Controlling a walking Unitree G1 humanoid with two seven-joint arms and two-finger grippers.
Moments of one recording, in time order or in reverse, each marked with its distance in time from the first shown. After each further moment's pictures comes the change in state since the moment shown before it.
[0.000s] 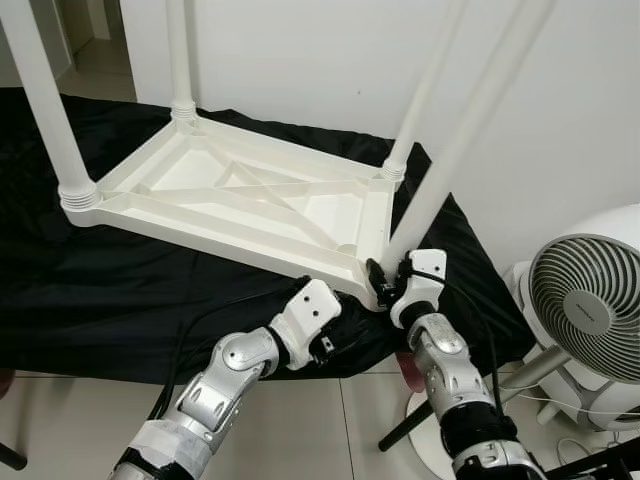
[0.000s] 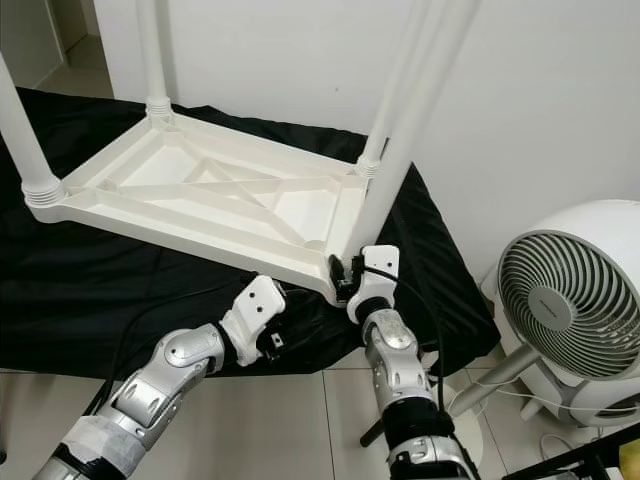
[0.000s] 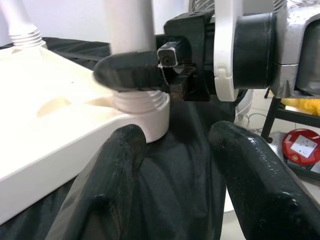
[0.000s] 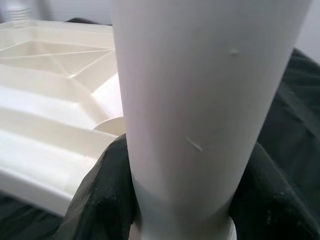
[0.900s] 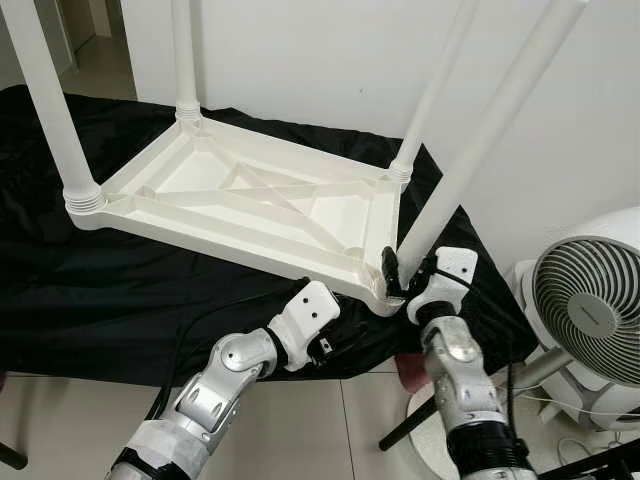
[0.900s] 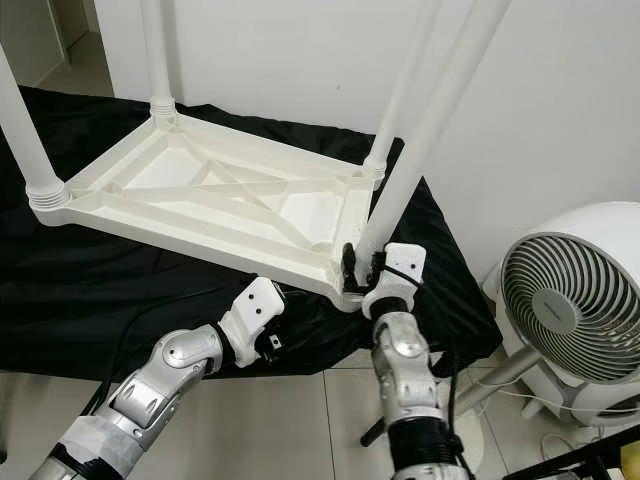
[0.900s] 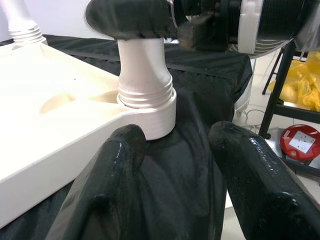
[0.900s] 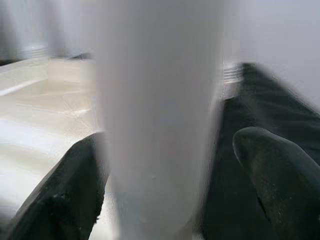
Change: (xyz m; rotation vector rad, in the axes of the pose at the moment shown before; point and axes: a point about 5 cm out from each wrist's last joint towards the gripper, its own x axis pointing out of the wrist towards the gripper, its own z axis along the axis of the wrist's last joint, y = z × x) left arm -0.001 -0.001 -0.002 0.008 0.009 -0.010; right arm -0.013 -0.013 0.028 -0.006 -0.100 0.138
